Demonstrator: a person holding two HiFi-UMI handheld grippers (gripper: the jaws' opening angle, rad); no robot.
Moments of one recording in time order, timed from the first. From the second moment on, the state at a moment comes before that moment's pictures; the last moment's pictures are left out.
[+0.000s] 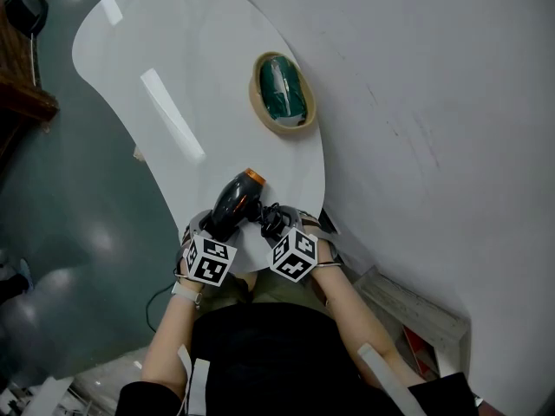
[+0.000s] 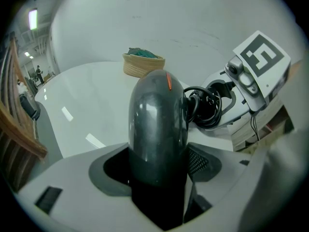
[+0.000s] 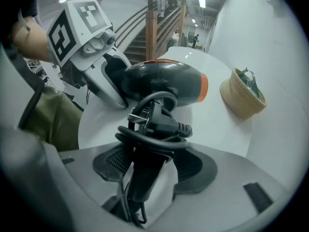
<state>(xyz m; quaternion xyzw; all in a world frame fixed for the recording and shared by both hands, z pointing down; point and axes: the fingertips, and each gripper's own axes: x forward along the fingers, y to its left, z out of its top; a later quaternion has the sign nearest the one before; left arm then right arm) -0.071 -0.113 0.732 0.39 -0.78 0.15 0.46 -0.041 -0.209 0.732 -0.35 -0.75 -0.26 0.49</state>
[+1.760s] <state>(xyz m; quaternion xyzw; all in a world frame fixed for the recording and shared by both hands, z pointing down) -0.077 -0.077 0.678 0.49 -0.73 0.17 0.44 -0.031 -0.223 0.671 -0.26 -0.75 -0.29 0.53</state>
